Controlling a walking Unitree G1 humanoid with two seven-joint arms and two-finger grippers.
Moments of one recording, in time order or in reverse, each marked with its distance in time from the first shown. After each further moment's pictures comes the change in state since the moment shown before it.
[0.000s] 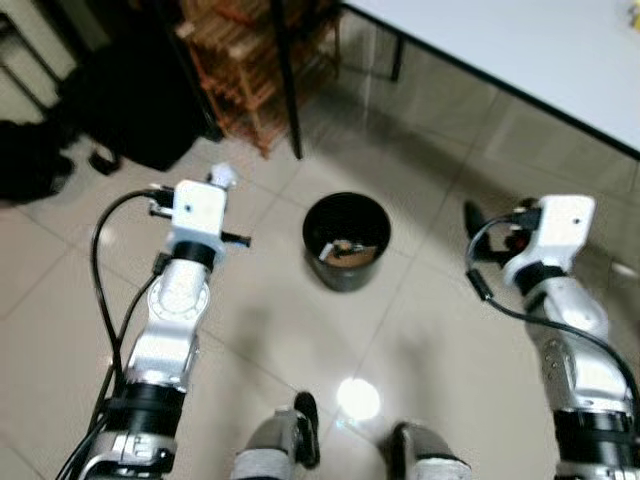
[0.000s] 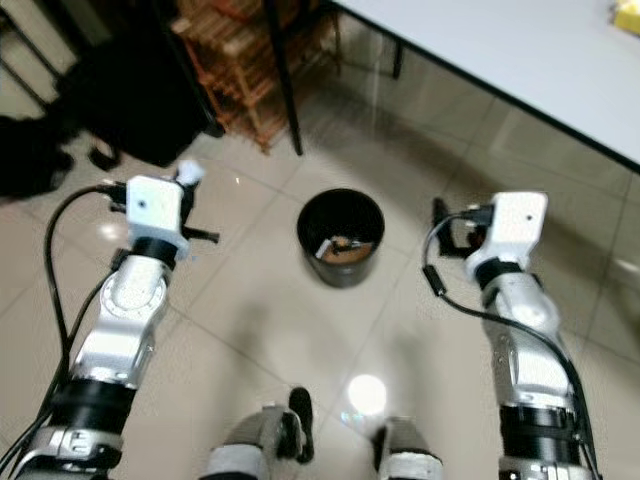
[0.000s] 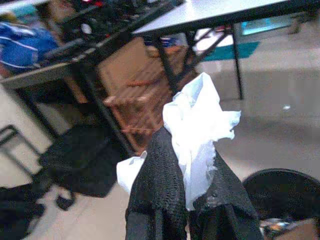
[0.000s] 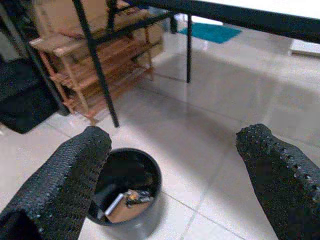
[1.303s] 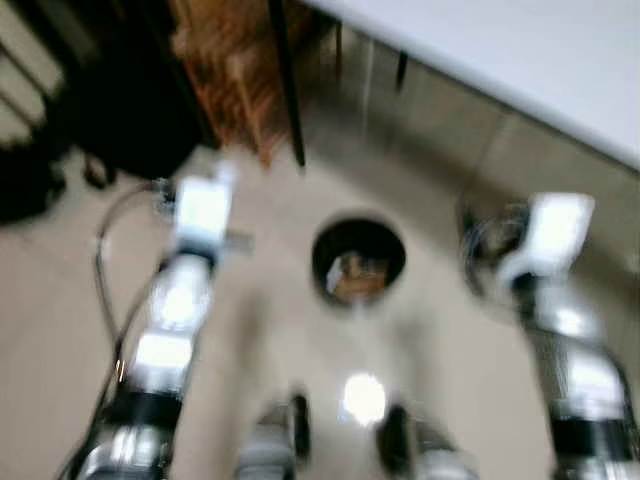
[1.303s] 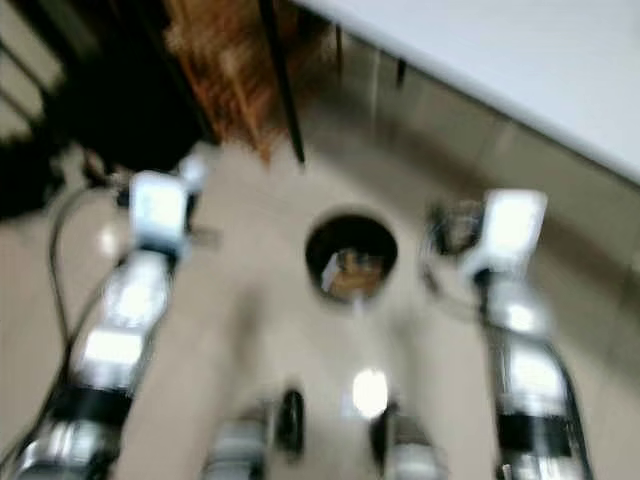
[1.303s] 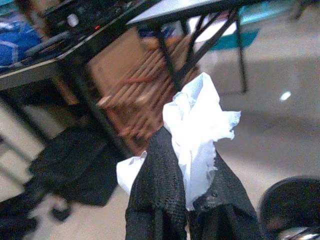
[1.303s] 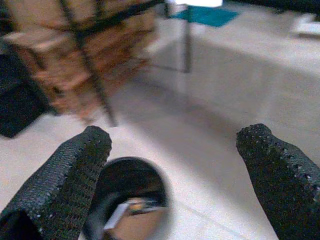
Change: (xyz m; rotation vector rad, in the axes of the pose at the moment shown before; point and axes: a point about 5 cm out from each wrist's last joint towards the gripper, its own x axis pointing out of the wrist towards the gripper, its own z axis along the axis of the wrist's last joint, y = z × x) left arm -0.002 0.003 -0.008 0.018 0.034 0.007; right arm 0.002 0.012 -0.009 0.020 0.045 0.027
